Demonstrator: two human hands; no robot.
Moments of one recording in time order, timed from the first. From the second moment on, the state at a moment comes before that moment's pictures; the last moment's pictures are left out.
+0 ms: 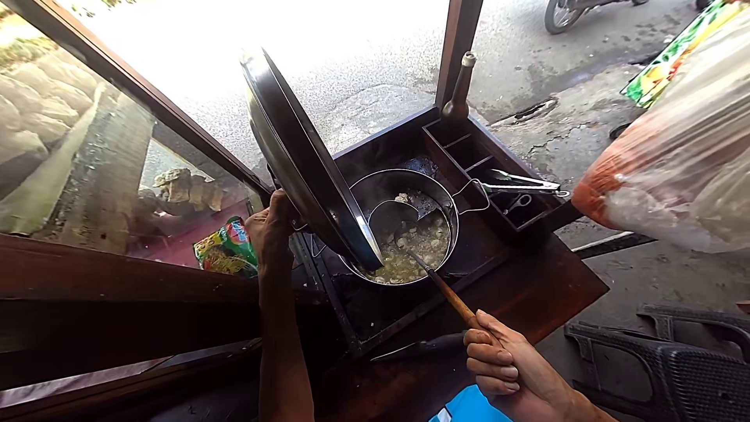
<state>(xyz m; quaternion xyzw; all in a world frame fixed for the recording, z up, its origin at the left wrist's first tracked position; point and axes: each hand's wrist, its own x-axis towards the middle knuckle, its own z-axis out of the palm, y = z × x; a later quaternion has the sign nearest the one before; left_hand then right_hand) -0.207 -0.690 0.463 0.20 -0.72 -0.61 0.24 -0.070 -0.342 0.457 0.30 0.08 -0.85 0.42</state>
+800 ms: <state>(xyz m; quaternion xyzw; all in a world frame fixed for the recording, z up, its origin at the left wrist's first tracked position) -0.209 -0.686 0.468 0.18 -0.72 -0.62 0.25 -0.071 -0.326 0.478 0.25 -0.05 -0.85 0.46</state>
